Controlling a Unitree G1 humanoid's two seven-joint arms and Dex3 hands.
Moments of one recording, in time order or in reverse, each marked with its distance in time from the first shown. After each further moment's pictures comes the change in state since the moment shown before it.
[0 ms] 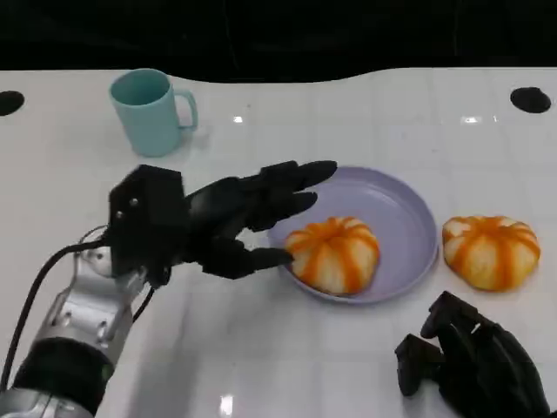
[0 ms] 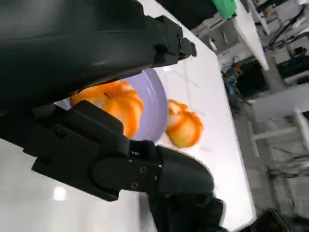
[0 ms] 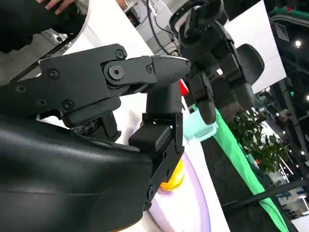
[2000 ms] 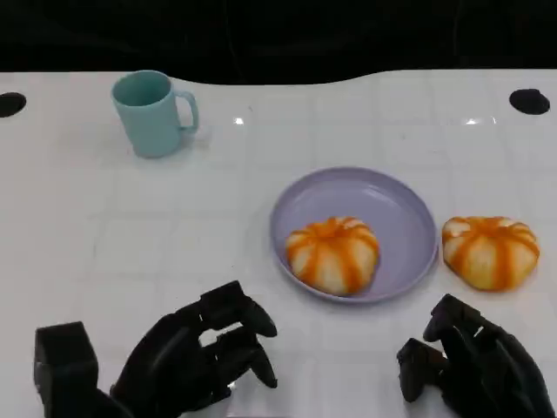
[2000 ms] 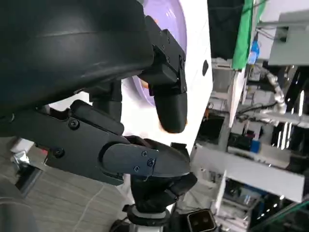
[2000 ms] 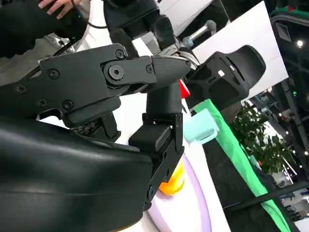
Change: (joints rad) left arm 0.630 -0.115 0.098 -0.493 -0.218 0.212 0.164; right arm 0.050 -0.001 0.006 -0.109 0.000 0.084 -0.024
